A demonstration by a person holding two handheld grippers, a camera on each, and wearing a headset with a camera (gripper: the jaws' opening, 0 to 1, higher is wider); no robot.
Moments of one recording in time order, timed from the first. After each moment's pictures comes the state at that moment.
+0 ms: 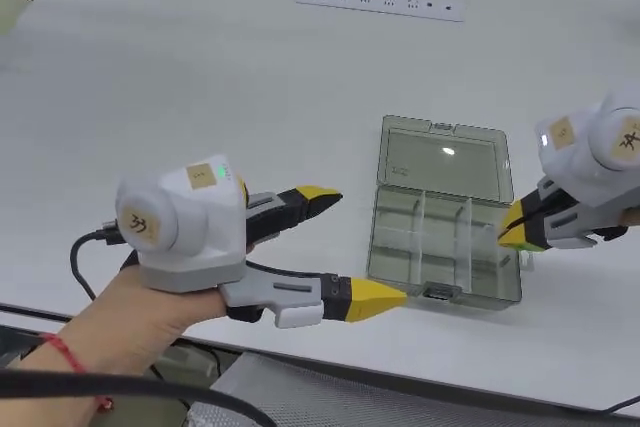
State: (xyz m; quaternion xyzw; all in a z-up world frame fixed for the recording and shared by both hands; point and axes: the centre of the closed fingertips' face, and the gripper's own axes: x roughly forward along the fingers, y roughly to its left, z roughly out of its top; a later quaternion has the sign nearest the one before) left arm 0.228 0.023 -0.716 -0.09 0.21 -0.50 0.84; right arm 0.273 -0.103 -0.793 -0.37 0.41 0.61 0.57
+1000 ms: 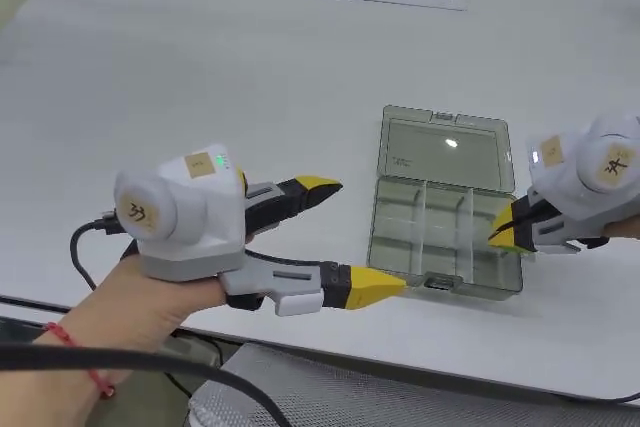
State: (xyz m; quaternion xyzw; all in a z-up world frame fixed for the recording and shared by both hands) left arm 0.229 0.021 -0.716 -0.09 0.21 -0.49 0.84; right arm 0.266 -0.098 -0.815 -0.37 0.39 0.61 0.58
